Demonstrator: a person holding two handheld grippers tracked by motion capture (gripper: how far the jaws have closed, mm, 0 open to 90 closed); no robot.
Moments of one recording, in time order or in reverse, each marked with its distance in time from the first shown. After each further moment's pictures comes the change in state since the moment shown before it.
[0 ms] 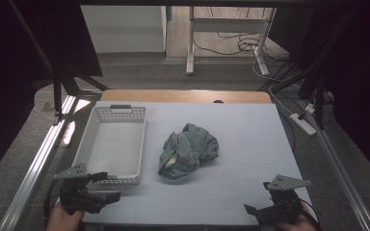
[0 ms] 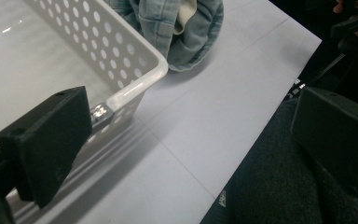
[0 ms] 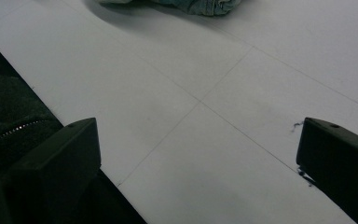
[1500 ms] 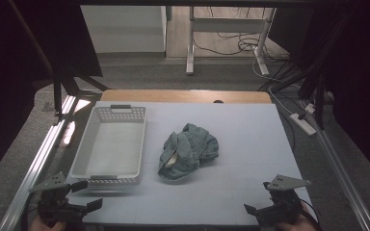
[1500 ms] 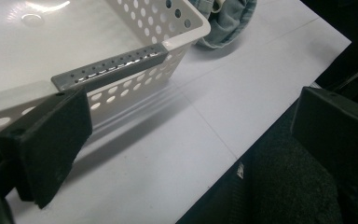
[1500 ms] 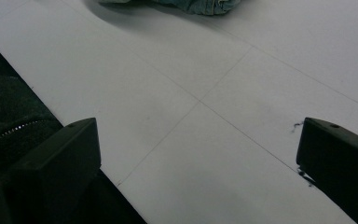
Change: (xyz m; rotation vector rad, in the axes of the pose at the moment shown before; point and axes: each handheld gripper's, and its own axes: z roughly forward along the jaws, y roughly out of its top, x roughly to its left) left arm 0.009 -0.034 -0.035 -0.012 0.097 -0.069; right arm 0.000 0.000 0.000 0.001 -0.002 0.002
